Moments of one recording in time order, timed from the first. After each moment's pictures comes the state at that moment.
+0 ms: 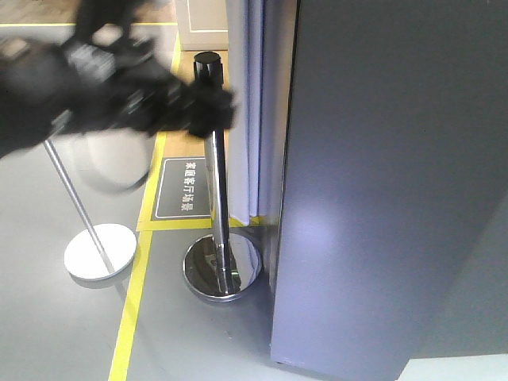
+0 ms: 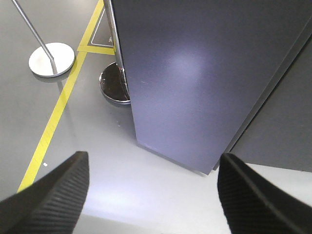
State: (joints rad) left arm -0.68 1.36 -1.32 0.32 0.54 -0.47; right arm 0.03 0.47 -0.79 0.15 1.10 -0.10
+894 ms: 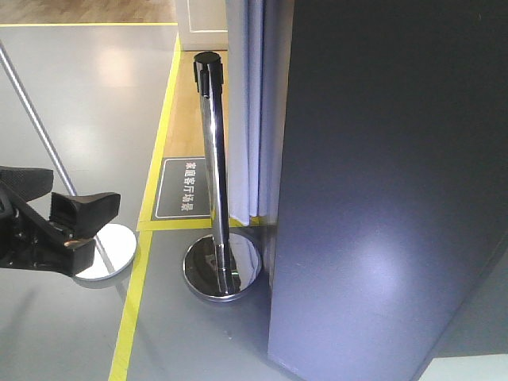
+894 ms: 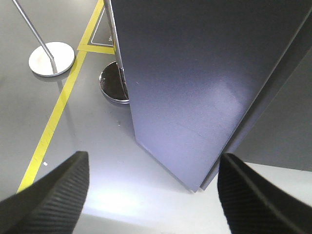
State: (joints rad) left arm -0.66 0.90 -0.85 0.39 0.57 -0.53; right arm 0.03 0.47 -0.79 0.15 1.10 -0.10
